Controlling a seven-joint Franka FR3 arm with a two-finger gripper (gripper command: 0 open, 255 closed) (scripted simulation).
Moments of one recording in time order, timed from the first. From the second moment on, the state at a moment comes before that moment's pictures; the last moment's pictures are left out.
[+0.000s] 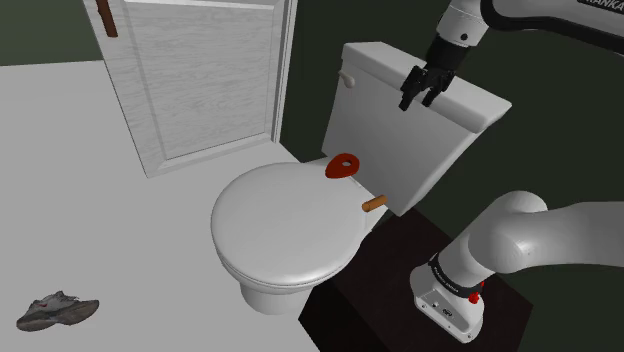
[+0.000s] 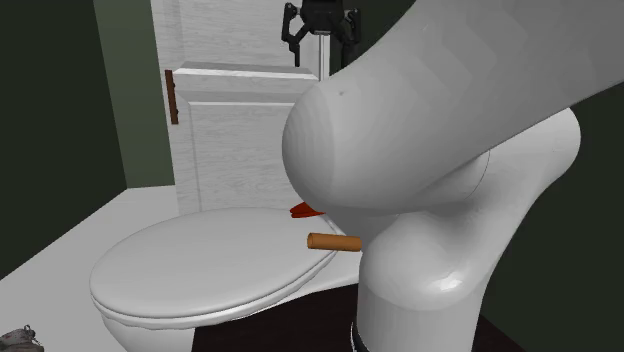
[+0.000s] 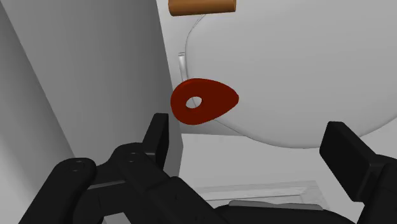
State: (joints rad) arm -0.01 -0.75 -0.02 -2.30 -0.01 1.62 0.13
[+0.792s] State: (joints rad) arm -0.13 -0.60 0.22 -2.49 0.02 1.95 0.69
